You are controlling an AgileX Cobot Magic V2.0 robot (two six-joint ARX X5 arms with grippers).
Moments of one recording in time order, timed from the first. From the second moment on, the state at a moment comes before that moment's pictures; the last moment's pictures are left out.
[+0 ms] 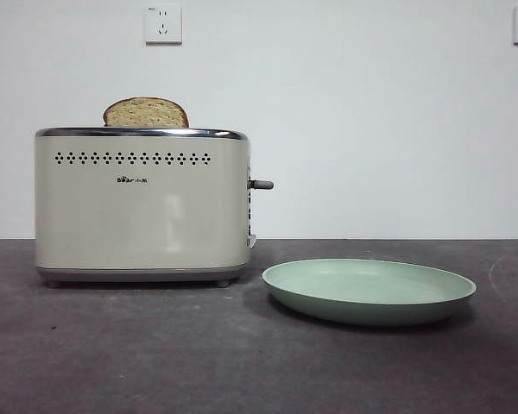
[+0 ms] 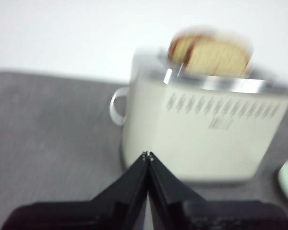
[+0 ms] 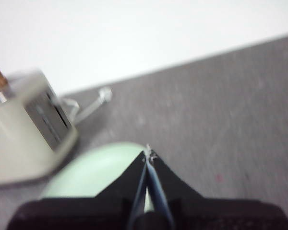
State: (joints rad) left arm 0.02 0.01 0.15 -0.17 0.13 -0.18; right arm 0.11 0.04 0.13 -0.15 -0.11 0.27
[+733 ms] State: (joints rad) left arm 0.02 0.47 0.85 -0.73 0.51 -0.05; right arm 0.11 0.70 0.96 -0.85 -0.47 0.07
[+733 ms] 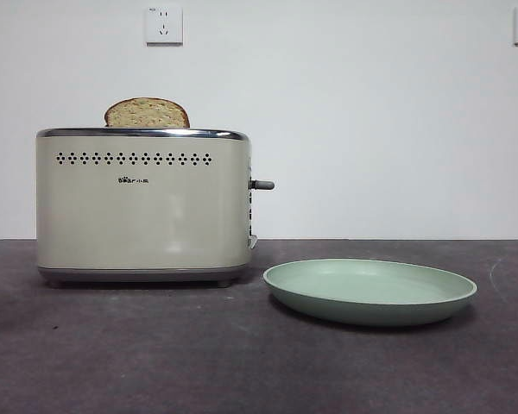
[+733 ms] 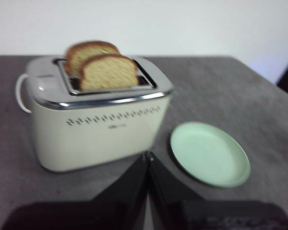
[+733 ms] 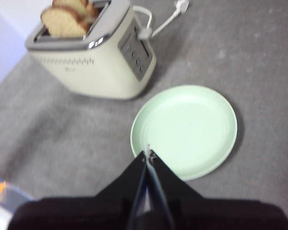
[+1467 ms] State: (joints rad) left arm 0.02 0.55 0.93 -0.76 0.53 0.07; right arm 0.11 0.73 1.01 -0.99 -0.47 0.00
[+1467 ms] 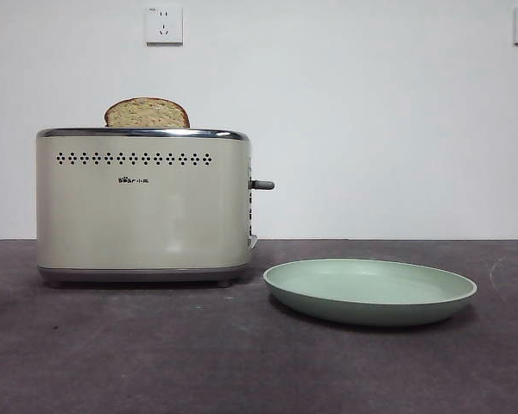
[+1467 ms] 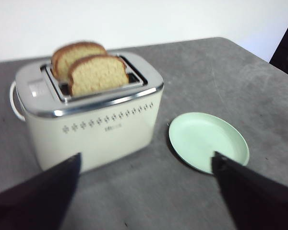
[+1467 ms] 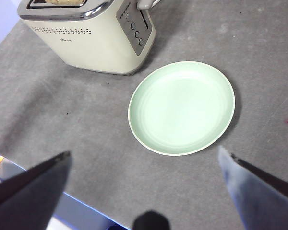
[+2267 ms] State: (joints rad) left arm -0.05 1.32 1.02 -0.02 0.58 0.23; right arm 0.11 0.80 1.01 -0.99 -0.47 -0.02
